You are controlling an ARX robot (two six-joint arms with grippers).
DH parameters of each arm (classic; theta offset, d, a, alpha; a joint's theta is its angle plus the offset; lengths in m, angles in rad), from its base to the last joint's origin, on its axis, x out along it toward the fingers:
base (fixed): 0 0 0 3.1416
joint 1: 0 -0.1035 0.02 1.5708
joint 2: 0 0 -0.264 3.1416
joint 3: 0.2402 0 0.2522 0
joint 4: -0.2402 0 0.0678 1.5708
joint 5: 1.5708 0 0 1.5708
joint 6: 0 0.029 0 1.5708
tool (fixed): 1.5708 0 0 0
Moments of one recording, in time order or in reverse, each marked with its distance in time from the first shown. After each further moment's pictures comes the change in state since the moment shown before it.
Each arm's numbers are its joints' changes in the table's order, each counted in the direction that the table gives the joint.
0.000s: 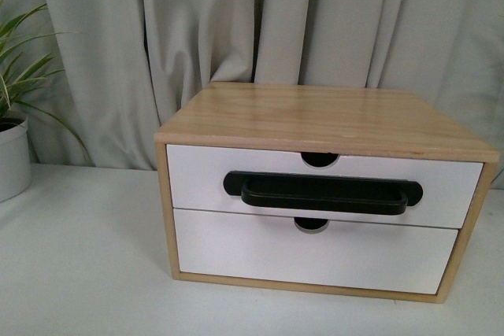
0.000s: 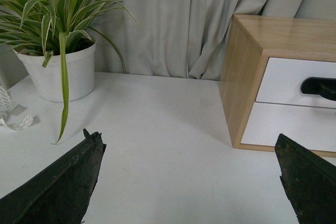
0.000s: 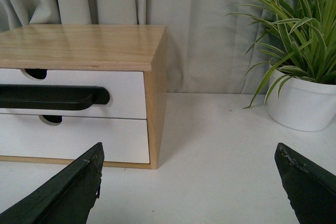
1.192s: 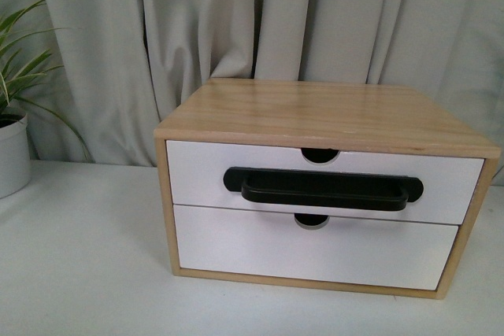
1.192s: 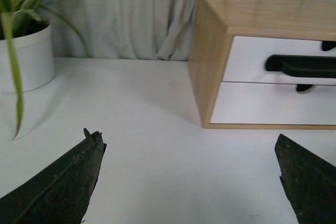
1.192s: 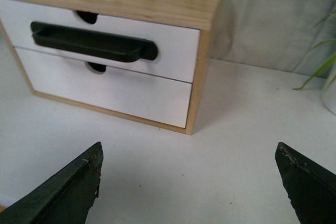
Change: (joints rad) left arm -0.047 0.124 0.035 0.013 0.205 0.002; right arm 0.031 0.208 0.077 -0.048 -0.249 -0.116
